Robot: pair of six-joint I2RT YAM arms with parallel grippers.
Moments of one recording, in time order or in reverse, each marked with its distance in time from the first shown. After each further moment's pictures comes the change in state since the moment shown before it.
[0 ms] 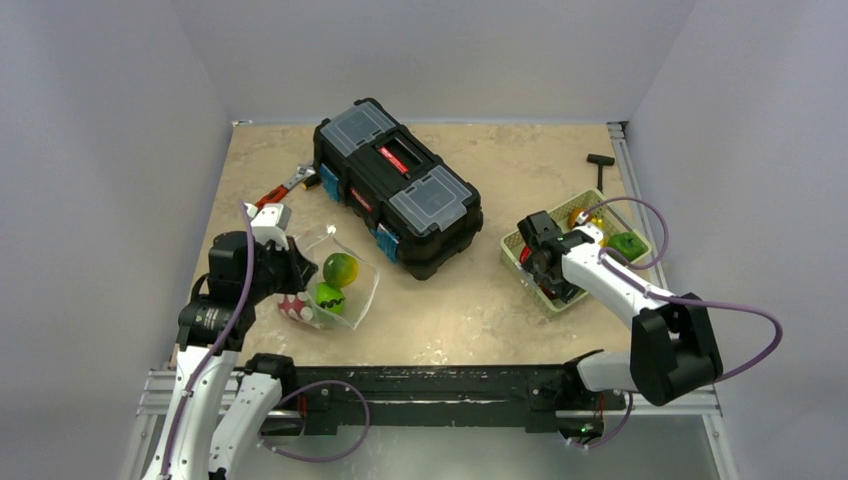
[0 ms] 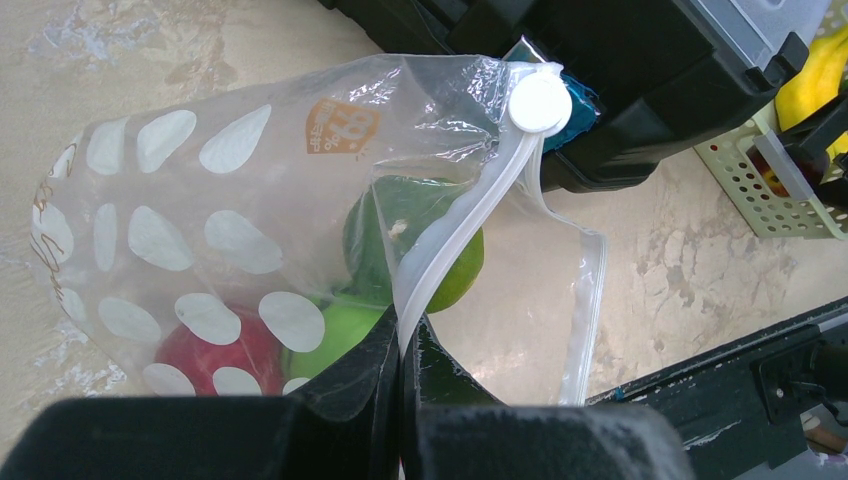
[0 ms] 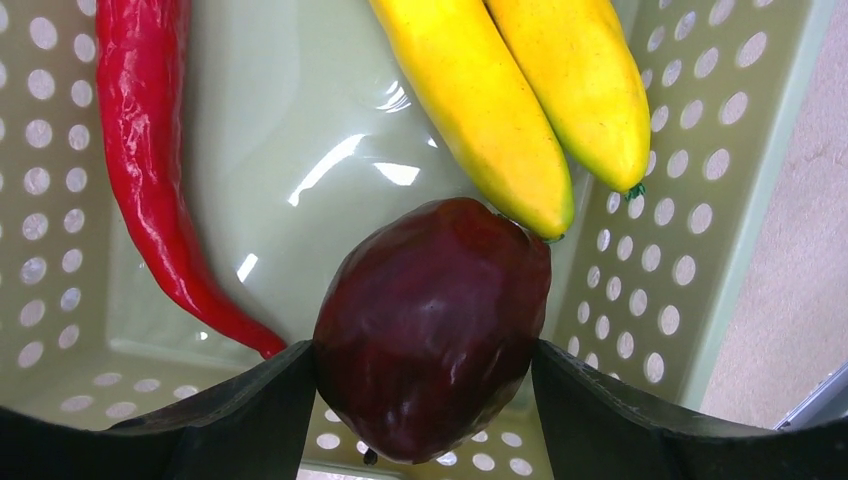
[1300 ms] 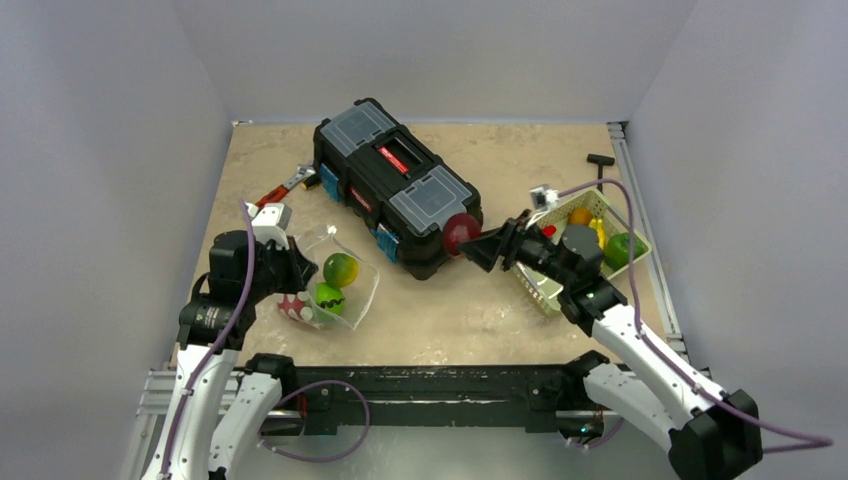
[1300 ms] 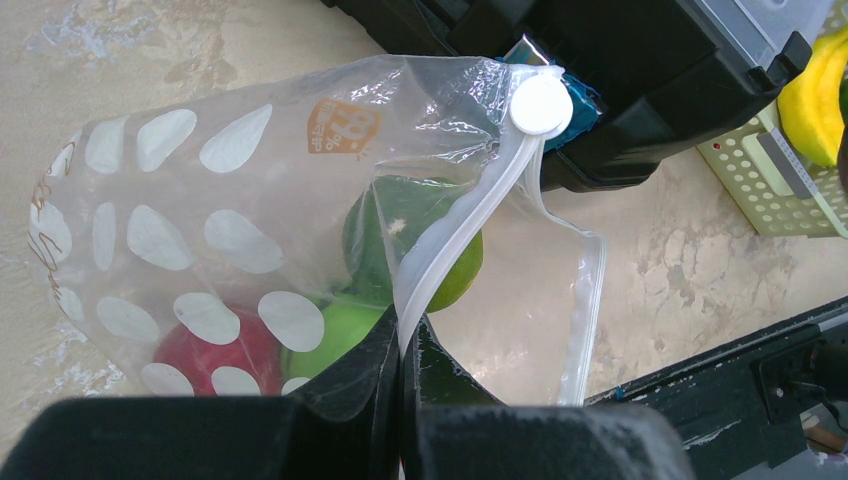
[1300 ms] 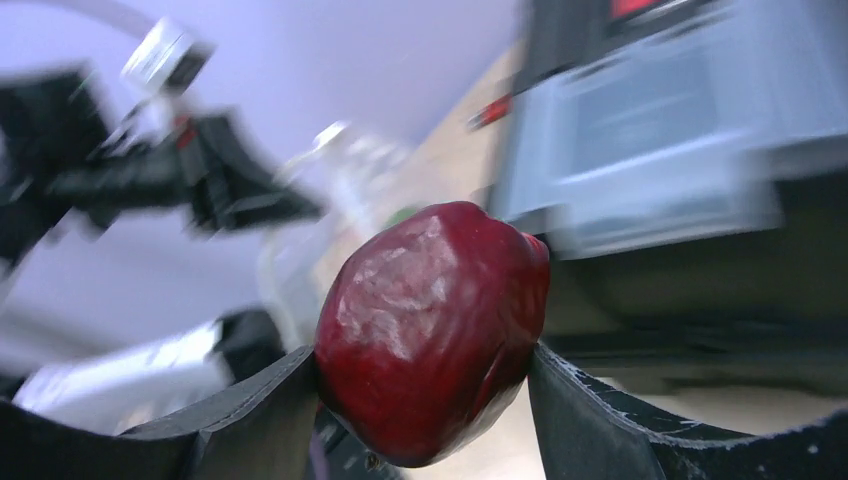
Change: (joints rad) left arm 0.000 0.006 0.000 0.000 0.000 0.000; right arm 0.092 -0.482 -0.253 1.083 -1.053 -0.474
